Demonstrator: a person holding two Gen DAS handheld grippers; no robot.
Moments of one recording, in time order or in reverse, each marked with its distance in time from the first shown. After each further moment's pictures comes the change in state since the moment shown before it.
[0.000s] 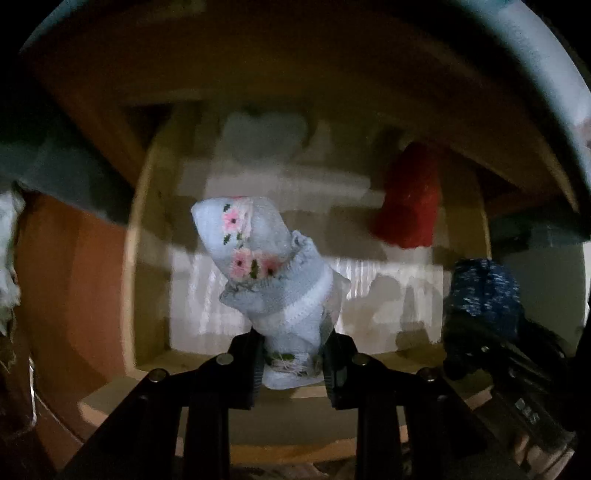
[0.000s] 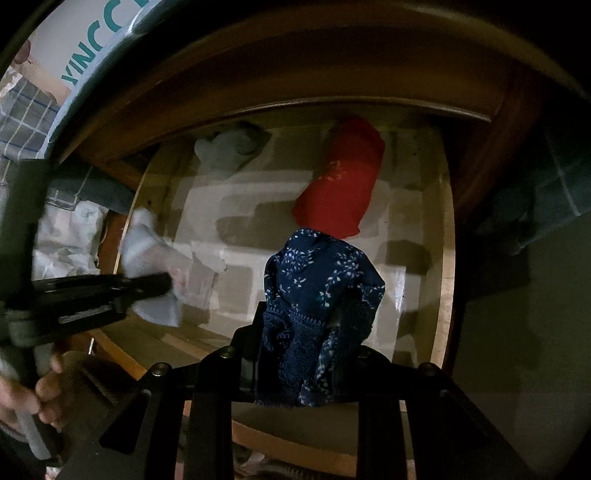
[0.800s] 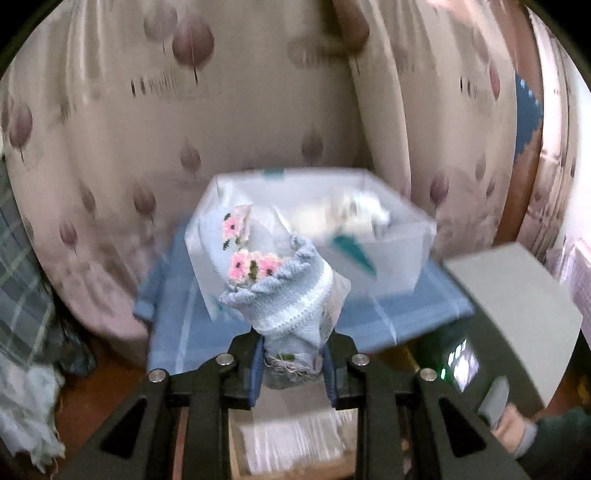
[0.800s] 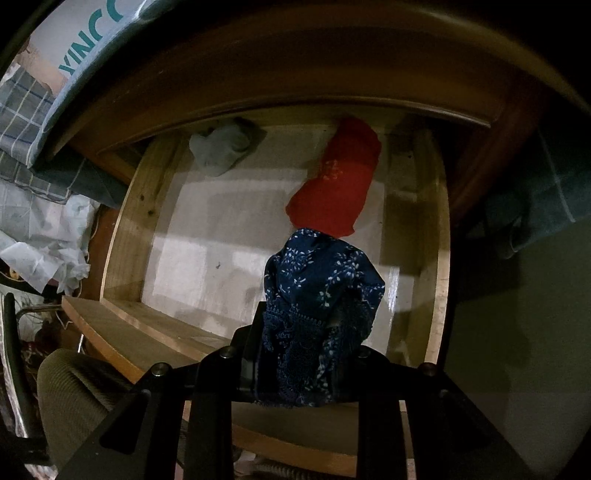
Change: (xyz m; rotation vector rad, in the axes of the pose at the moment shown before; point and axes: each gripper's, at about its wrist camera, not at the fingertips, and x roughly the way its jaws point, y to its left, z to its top) left arm -0.246 -0.019 -0.006 0.301 -0.746 -0.022; right arm 0.001 0.002 0.001 -0.015 0.006 -0.036
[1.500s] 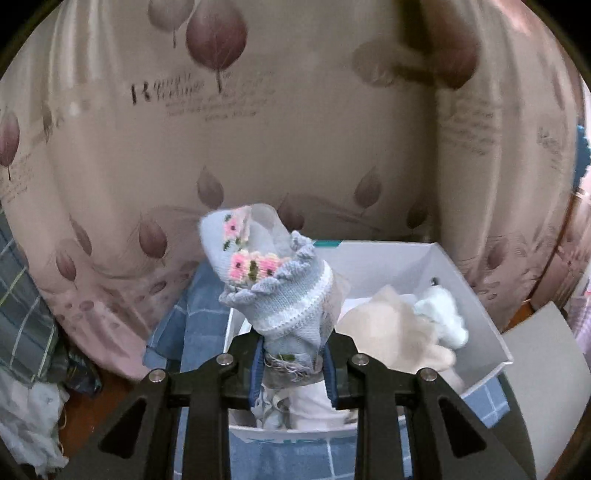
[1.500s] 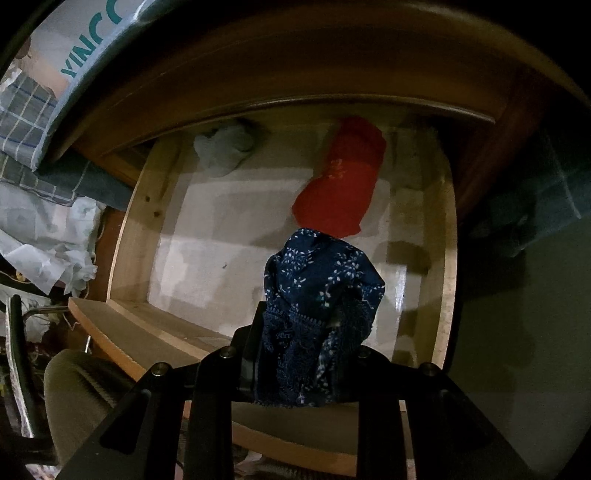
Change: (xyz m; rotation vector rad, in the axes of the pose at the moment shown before) left arm 0.112 0.059 0.113 -0.096 0.062 0.056; right arm 0.000 -0.002 0.000 0.013 0.002 0.037
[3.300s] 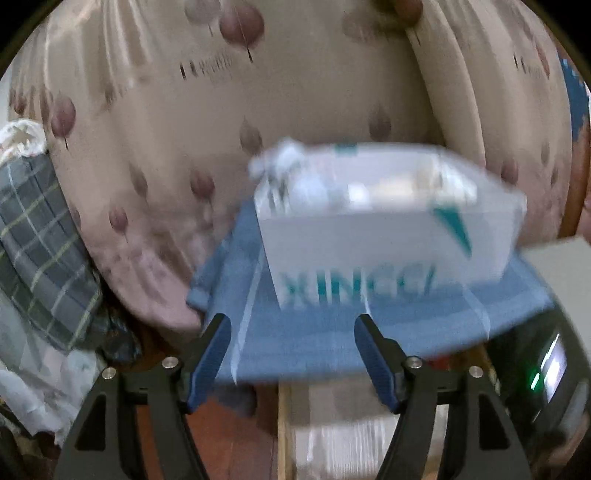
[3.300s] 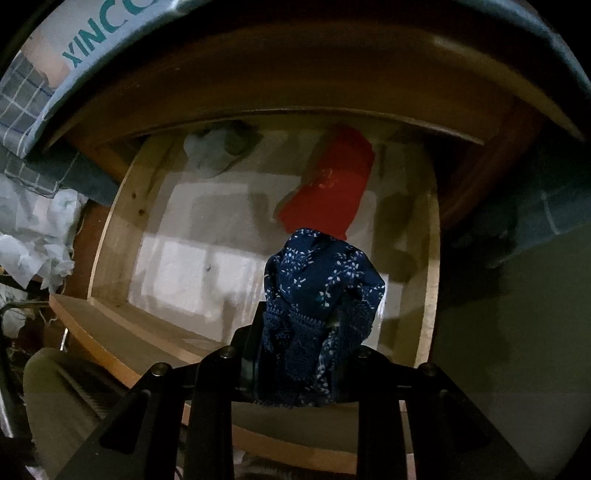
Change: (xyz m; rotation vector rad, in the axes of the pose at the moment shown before) left arm -0.050 -0.013 -0.177 0.060 0.014 0.194; right arm -0.006 0.016 0.000 -0.053 -0.034 -0.130
